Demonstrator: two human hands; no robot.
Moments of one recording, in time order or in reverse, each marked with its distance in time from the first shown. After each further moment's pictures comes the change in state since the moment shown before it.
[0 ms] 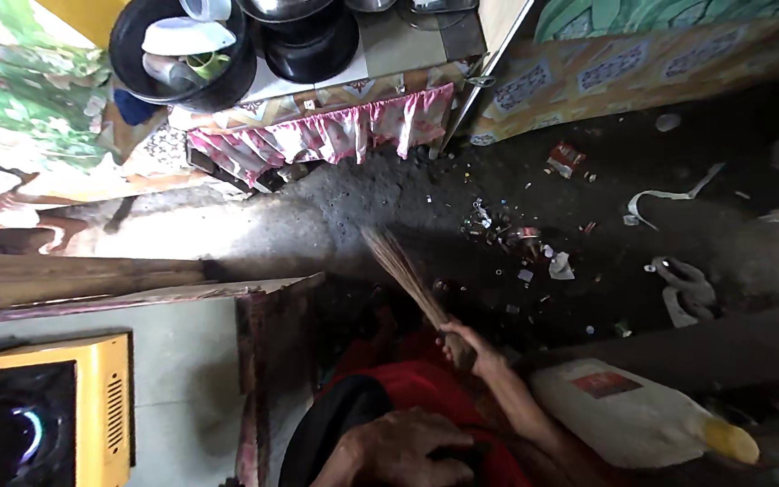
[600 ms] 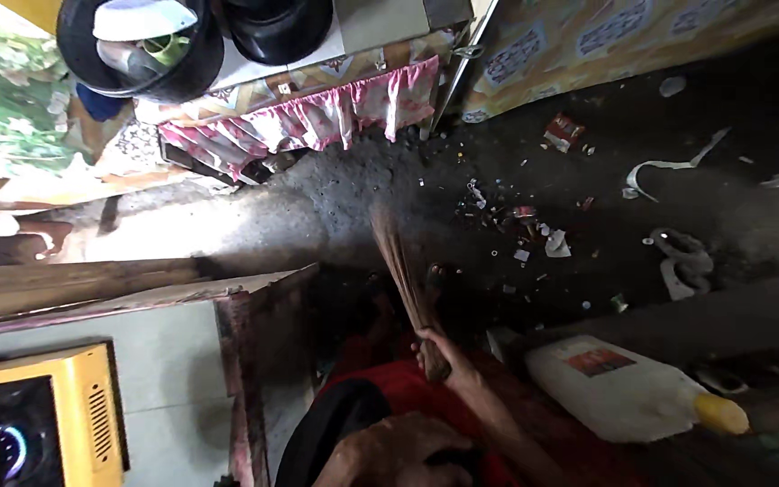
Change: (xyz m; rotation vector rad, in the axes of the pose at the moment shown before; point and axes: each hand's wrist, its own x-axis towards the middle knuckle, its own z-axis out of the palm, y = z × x) left_hand 0.024 -0.004 0.011 -0.041 -0.053 0.015; right_hand -0.015 0.035 0.022 0.160 -0.060 0.013
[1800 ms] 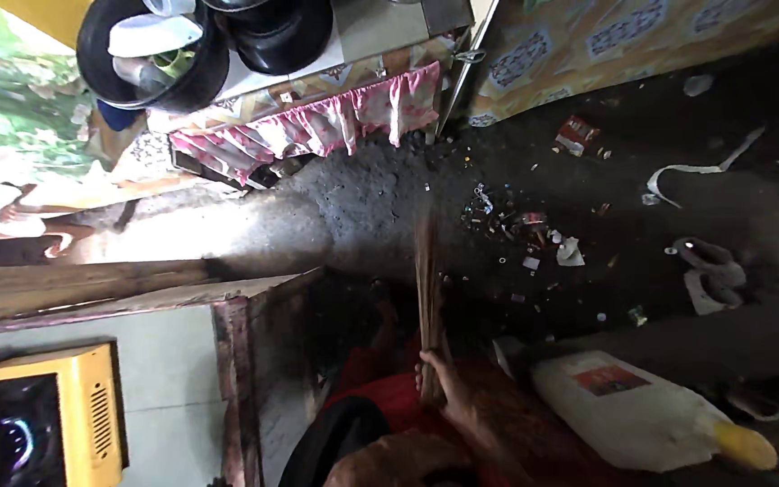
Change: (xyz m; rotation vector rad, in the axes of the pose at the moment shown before) left_hand 0.012 0.014 0.014 -0.053 0.157 -0.020; right_hand -0.010 0.018 -0.011 0.102 0.091 -0.034
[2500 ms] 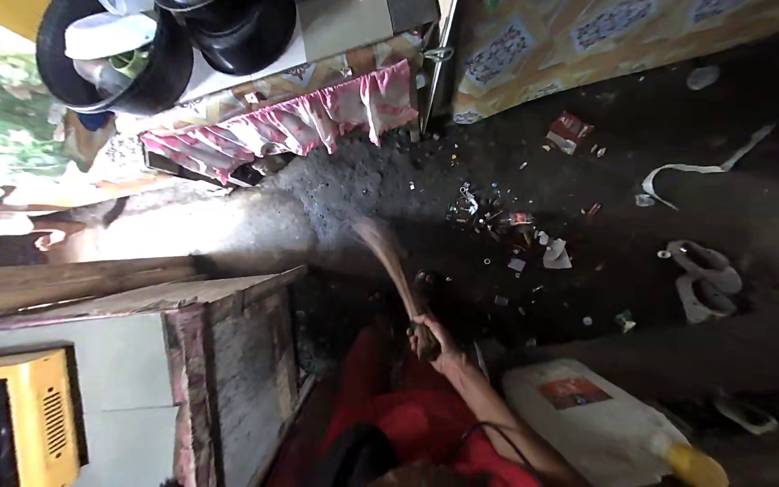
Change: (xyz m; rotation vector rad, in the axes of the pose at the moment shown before) left_hand 0.099 0.049 0.052 -0.114 0.045 -0.029; right_hand 0.065 -0.108 -0.064 -0.007 -0.095 0.089
